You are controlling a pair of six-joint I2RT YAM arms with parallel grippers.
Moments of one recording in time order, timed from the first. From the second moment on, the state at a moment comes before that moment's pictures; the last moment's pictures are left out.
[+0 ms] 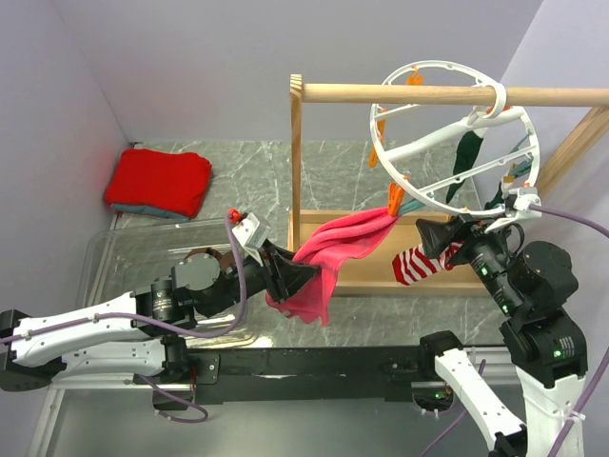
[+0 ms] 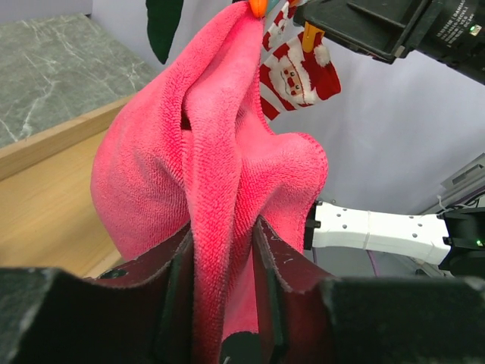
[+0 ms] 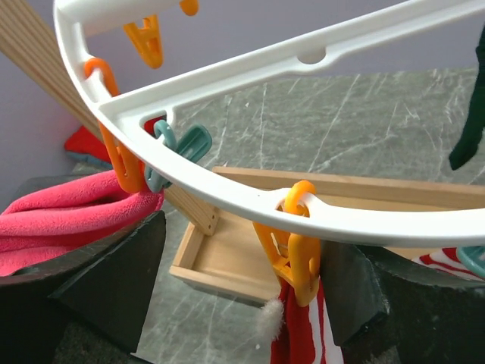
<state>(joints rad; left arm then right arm) -1.32 0.85 0.92 -0.03 -0.26 -0.46 0.23 0.57 1.27 -0.80 -0.07 0.31</state>
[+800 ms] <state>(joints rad) -1.32 1.04 0.92 0.19 -0.04 -0.44 0.23 0.55 1.23 -0.72 -0.14 0.40</state>
